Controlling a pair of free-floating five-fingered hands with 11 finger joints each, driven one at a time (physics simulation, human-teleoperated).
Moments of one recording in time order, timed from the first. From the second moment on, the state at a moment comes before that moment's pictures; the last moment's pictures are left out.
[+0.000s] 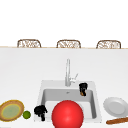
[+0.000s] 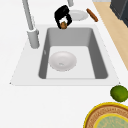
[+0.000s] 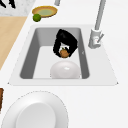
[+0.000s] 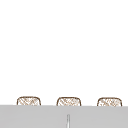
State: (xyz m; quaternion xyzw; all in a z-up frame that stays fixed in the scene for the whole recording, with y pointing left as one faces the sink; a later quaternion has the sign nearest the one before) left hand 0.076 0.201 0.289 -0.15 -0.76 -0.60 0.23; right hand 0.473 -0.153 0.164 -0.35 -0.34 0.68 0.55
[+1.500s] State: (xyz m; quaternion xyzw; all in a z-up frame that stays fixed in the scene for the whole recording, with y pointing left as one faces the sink) left hand 0.076 0.201 0.289 -0.15 -0.76 -0.60 0.23; right hand 0.373 -0.343 0.205 -0.34 -0.35 0.67 0.56
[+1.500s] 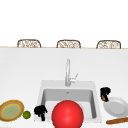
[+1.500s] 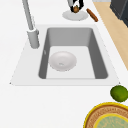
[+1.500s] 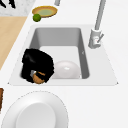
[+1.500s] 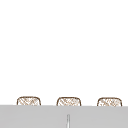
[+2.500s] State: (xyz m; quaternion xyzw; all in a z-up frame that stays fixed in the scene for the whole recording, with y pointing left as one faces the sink) left hand 0.076 0.201 0.289 -0.15 -0.76 -0.60 0.23; right hand 0.383 -0.467 0.124 -0.34 -0.36 0.67 0.56
